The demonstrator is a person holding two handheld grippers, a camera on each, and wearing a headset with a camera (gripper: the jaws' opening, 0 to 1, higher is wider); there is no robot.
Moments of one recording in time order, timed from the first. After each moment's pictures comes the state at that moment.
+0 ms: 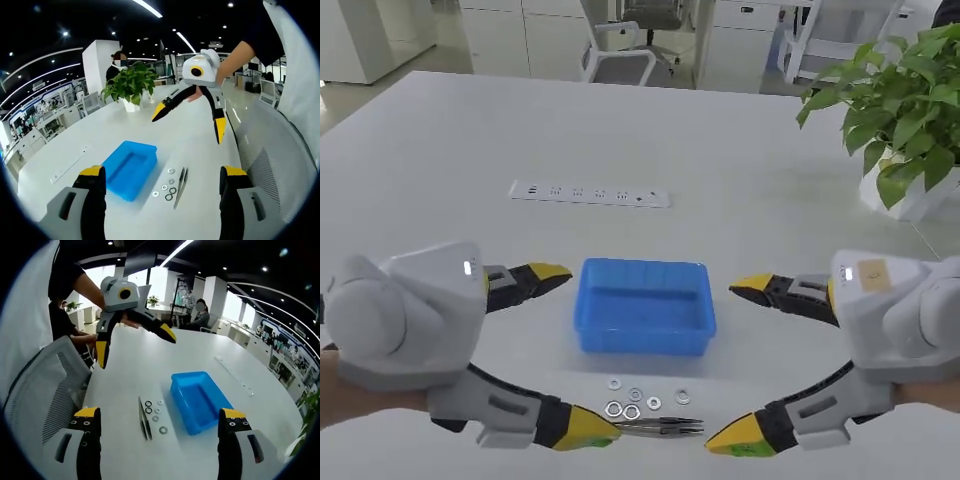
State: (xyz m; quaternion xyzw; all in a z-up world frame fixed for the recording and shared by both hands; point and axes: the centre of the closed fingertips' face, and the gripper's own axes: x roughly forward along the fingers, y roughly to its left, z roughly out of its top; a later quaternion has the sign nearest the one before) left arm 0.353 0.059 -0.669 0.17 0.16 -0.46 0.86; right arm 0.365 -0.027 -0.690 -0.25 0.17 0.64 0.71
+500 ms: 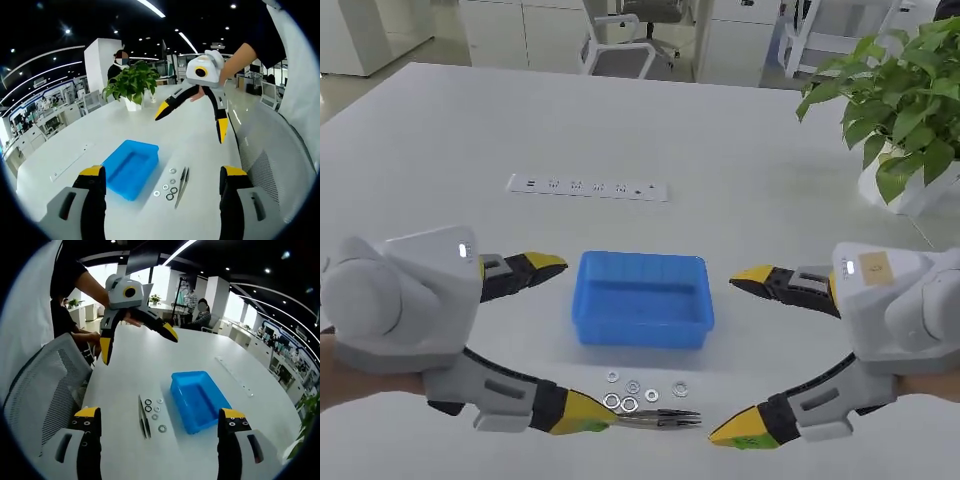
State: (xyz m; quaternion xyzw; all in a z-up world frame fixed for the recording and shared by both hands) left arm 0.357 0.062 -0.669 0.16 0.16 -0.46 0.86; right arm 0.367 -0.029 -0.689 -0.26 0.16 0.64 0.70
